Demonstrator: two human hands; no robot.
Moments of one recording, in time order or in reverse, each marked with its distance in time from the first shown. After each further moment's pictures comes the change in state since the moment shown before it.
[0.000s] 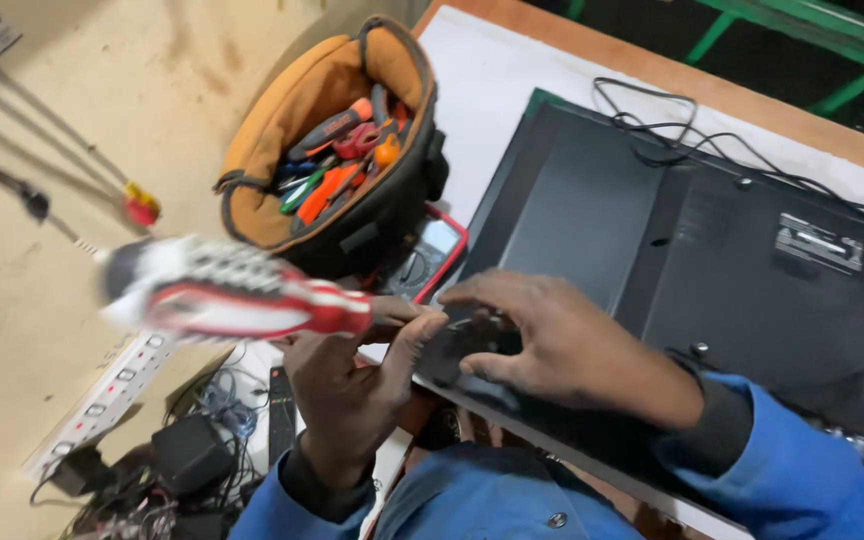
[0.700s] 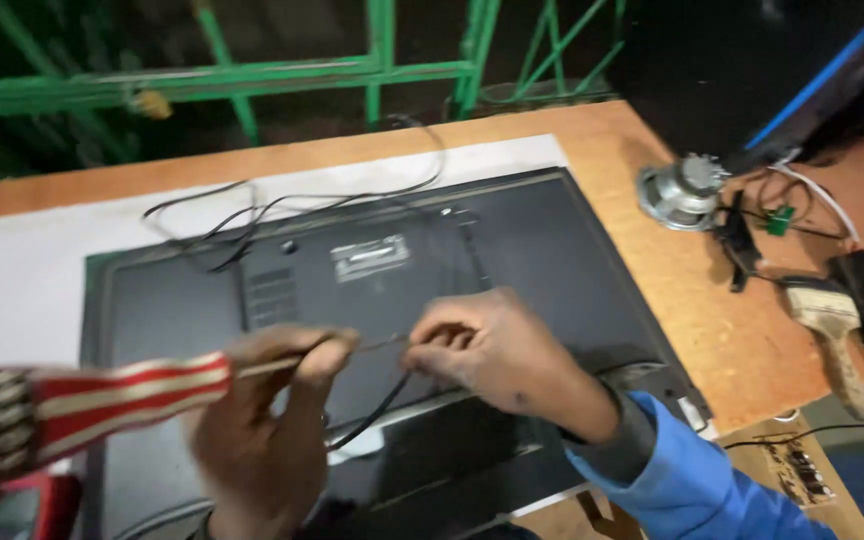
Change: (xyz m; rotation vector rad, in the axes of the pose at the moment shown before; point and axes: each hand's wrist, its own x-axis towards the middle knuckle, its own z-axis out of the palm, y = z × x) left_hand 0.029 0.160 0.221 -0.390 -0.321 -0.053; right_hand -0.252 0.060 -0.107 0.458 0.679 0.784
